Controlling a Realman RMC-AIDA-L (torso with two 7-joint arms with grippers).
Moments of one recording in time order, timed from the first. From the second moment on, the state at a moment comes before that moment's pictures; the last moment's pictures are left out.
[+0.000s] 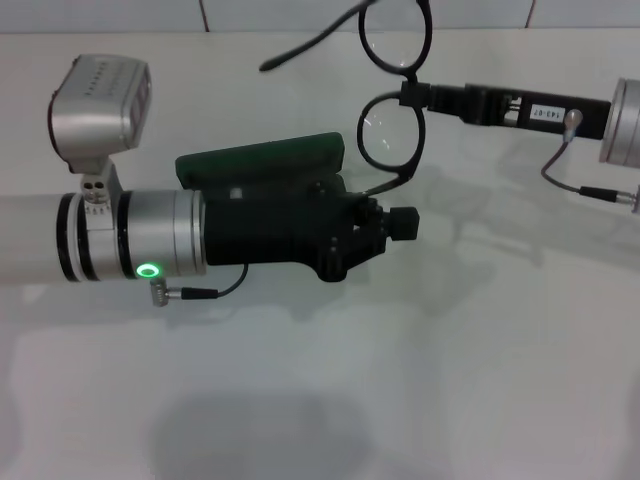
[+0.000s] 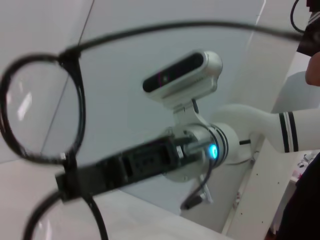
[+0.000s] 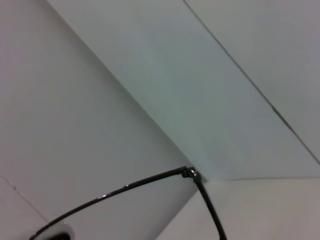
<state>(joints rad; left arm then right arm) -0.70 -2.10 0.72 0.29 1.88 1.65 -1.25 0.76 2.02 -0.91 -0.43 -1.60 -1.39 1.79</state>
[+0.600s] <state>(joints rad) -0.73 -2.09 0.72 0.32 1.86 1.65 -1.25 0.75 2.02 -1.07 -0.44 -1.60 -1.43 1.73</state>
